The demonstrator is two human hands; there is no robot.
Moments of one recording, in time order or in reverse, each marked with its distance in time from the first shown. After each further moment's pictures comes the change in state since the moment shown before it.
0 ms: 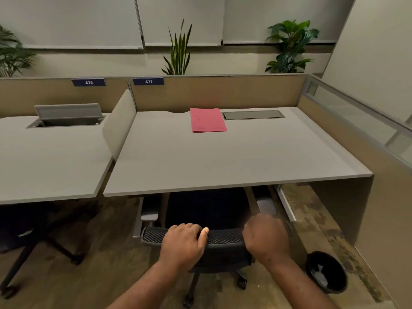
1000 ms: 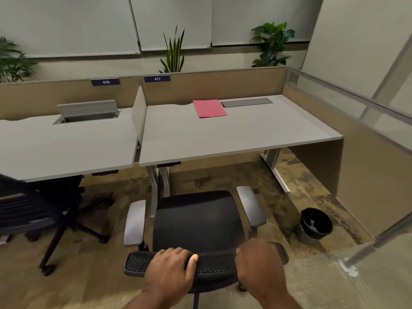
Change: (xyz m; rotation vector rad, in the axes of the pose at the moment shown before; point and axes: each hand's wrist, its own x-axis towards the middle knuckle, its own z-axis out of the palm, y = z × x) left_hand -0.335 -0.100 -0.087 -0.009 -0.127 0.099; right_hand -0.317 -0.217 -0.075 0.016 -0.033 0.122
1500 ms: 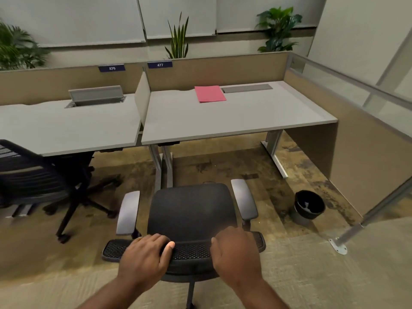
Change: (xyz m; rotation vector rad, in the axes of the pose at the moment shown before) left_hand -0.114 0.026 -0.005 0.064 0.017 -0.074; right_hand -0.103 -0.018 -0.047 0.045 -0.100 -0.072
